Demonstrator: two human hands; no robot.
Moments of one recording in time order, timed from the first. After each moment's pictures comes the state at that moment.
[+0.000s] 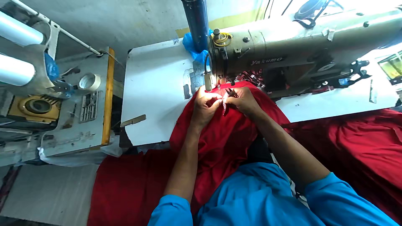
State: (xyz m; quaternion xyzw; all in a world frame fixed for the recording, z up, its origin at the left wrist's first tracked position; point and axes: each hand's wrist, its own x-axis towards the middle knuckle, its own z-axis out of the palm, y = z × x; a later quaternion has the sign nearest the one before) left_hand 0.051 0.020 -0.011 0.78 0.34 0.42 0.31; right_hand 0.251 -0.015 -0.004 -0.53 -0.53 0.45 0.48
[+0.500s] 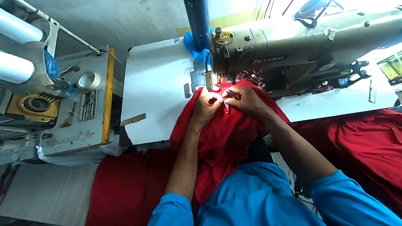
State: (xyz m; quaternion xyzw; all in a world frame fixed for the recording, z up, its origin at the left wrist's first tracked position) left_hand 0.046 0.017 -0.012 0.79 0.34 0.38 0.34; right_hand 0.271 -0.006 0.002 -0.48 -0.68 0.37 0.41
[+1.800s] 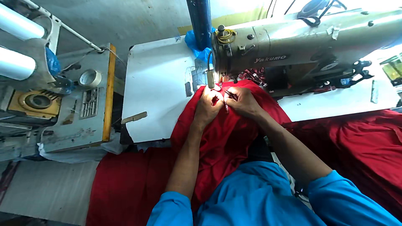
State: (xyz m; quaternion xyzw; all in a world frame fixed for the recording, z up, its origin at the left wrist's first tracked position) left_hand 0.049 0.013 -0.012 0.81 0.36 0.37 0.29; right_hand 0.252 -0.009 -0.009 -0.54 -0.66 0.32 0.41
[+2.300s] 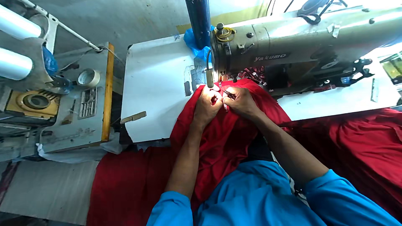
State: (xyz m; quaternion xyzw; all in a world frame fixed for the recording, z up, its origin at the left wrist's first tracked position) left_hand 0.057 0.029 -0.023 0.81 0.37 0.36 0.27; right_hand 0.243 -0.011 -0.014 -0.56 -0.66 0.27 0.42
